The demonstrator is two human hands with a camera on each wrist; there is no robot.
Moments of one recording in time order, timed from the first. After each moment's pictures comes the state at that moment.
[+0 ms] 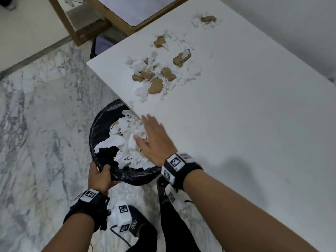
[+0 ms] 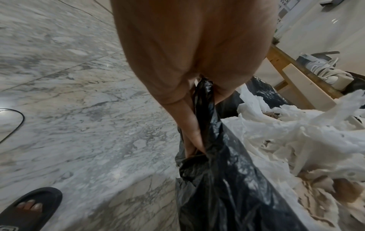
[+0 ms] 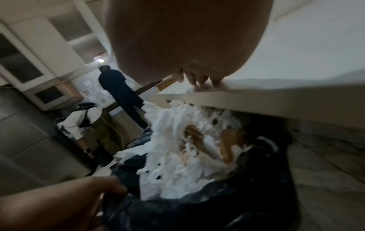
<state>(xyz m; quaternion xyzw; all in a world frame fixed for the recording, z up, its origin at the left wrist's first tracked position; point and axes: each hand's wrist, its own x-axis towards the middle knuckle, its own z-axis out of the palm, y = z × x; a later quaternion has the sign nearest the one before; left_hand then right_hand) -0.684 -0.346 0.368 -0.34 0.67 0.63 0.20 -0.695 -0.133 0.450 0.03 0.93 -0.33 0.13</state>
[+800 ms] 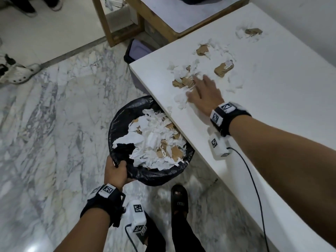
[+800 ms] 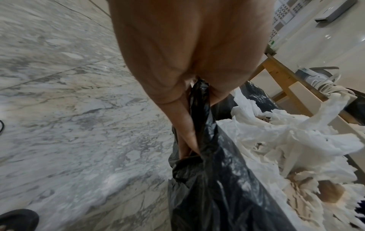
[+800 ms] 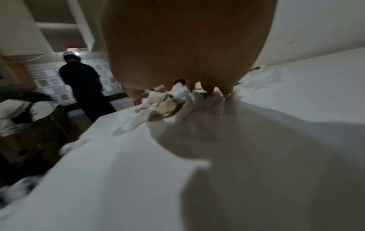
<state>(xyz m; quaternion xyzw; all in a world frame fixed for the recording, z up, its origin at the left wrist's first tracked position) -0.720 -0.384 0.355 -0.35 0.68 0.61 0.18 -0.850 -0.051 0.453 0.10 0.97 -0.21 0.07</state>
